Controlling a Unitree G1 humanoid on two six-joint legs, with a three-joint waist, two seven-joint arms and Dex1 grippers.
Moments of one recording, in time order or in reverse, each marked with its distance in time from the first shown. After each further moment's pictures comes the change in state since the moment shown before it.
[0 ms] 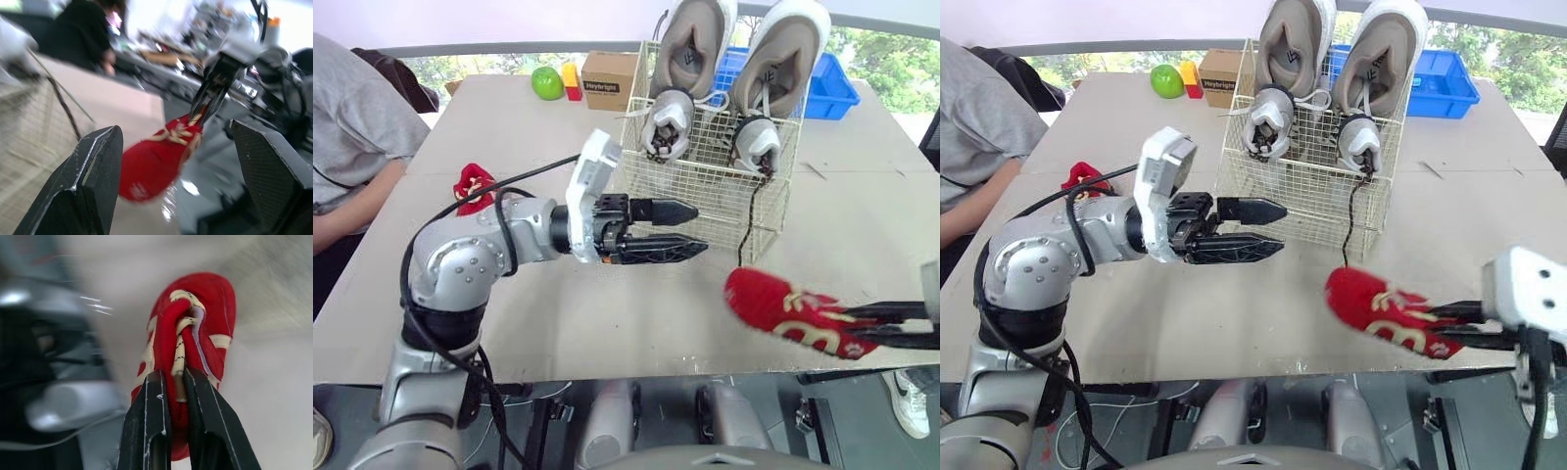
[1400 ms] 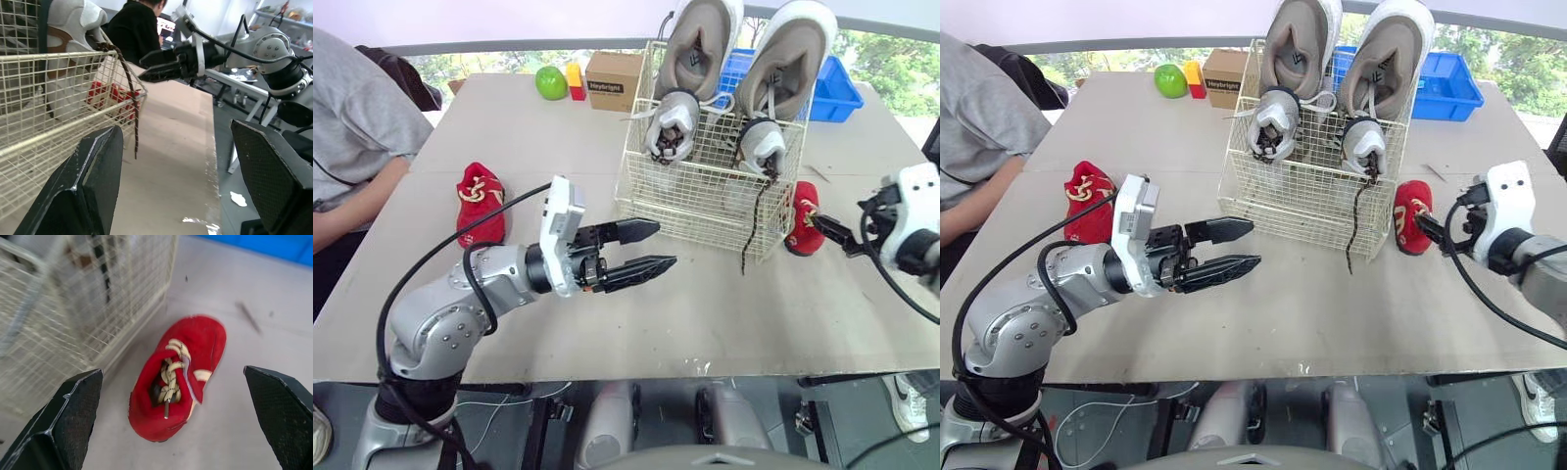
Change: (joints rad) left arm 0.394 0.017 0.122 -0.237 0.132 -0.263 0.128; right arm -0.525 0.471 0.543 0.410 0.007 0.281 -1.205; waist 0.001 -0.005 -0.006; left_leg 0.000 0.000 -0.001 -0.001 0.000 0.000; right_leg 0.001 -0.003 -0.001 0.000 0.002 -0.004
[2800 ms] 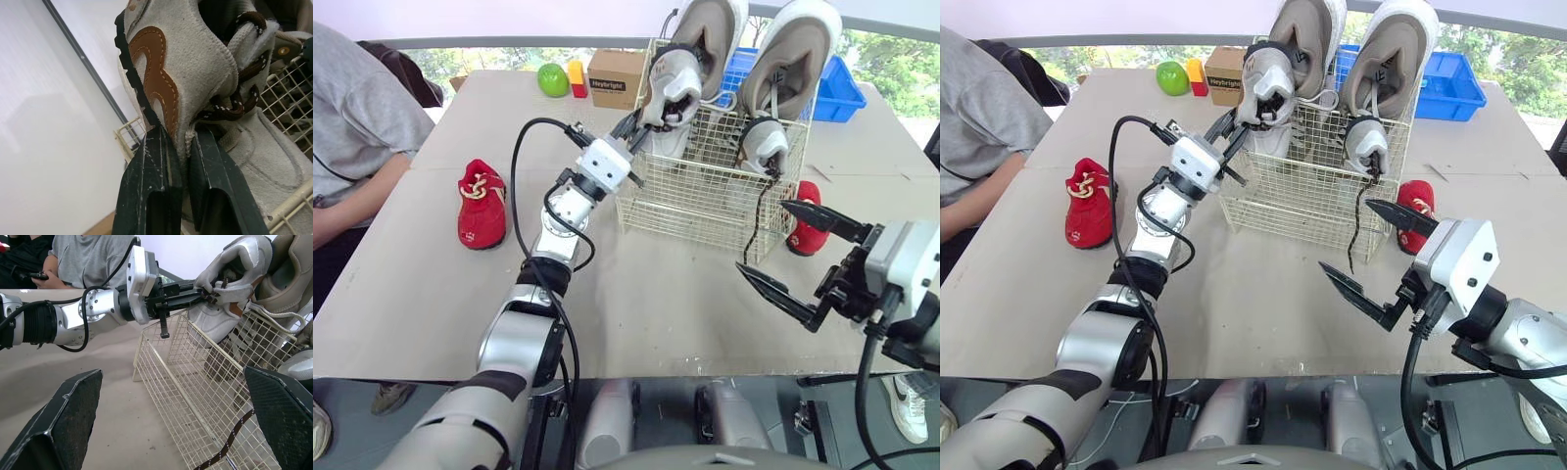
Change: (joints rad) left arm -0.588 -0.400 -0.138 1.371 1.087 -1.607 0.322; right arm 0.362 -0.058 0.004 -0.562 0.025 -0.551 0.290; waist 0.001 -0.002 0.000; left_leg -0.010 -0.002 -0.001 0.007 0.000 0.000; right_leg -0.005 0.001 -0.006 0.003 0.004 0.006
